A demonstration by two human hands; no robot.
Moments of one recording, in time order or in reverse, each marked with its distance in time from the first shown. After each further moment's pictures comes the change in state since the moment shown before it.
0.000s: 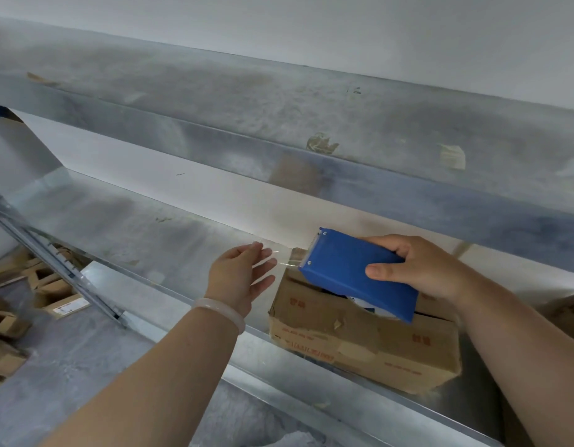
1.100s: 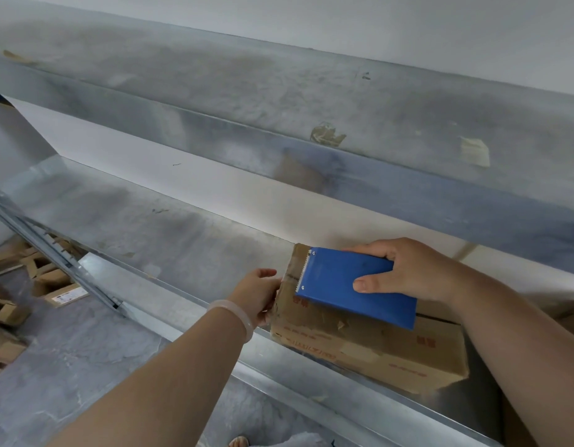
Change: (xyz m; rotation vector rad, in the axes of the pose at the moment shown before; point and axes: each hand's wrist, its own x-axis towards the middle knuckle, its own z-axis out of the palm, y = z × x) left_hand 0.024 -0.046 0.000 0.491 -0.173 -0.251; right_hand 0.009 -0.006 0.008 -0.224 -0.079 0.103
